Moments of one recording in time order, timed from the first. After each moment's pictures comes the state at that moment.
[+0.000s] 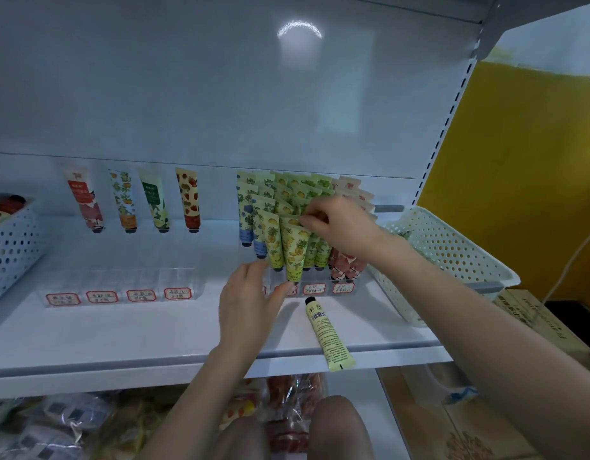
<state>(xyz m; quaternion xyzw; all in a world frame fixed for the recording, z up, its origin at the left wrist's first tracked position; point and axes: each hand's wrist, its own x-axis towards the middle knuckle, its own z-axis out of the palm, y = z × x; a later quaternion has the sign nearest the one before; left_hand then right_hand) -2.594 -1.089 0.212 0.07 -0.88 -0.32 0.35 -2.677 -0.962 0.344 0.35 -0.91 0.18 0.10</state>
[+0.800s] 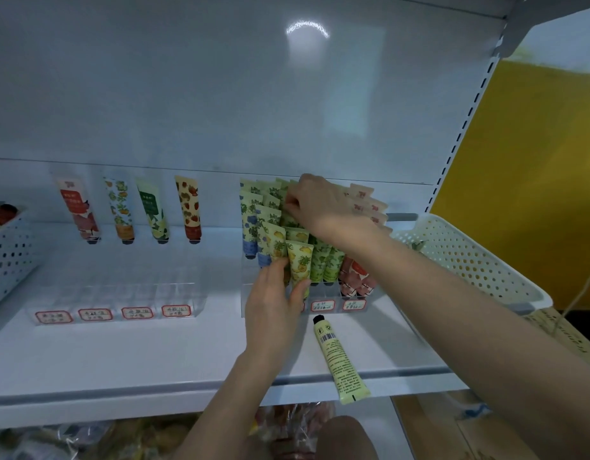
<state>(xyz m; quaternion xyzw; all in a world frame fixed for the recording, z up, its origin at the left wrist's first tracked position) -2.624 -1.070 0.220 0.06 -0.83 -0.42 0.35 -2.714 -1.019 0.358 0.33 -0.93 0.06 0.14</state>
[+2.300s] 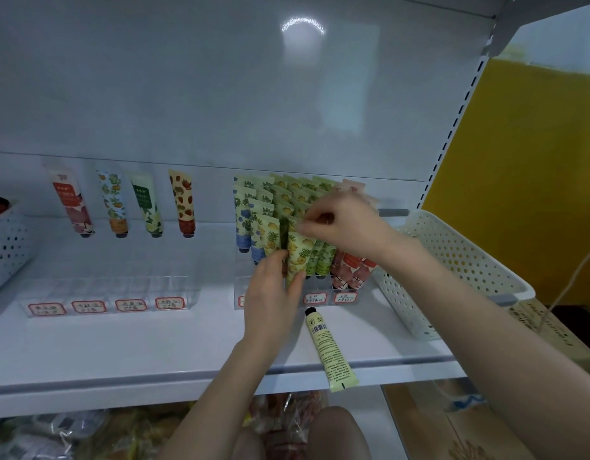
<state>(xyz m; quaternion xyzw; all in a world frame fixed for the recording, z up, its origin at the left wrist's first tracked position) -2.626 -1.065 0.222 0.06 -0.83 -0.44 0.33 -2.689 -0.960 0.350 0.39 -0.89 0.20 0.11</state>
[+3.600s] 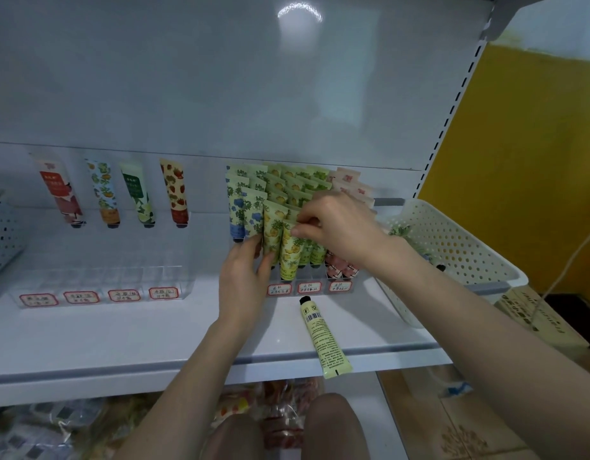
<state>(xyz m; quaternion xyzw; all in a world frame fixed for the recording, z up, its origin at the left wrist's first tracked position) -2.637 -1.096 0.214 0.06 -0.84 -0.40 0.37 -2.676 -0.961 0.341 0.39 -0.90 0.08 0.16</state>
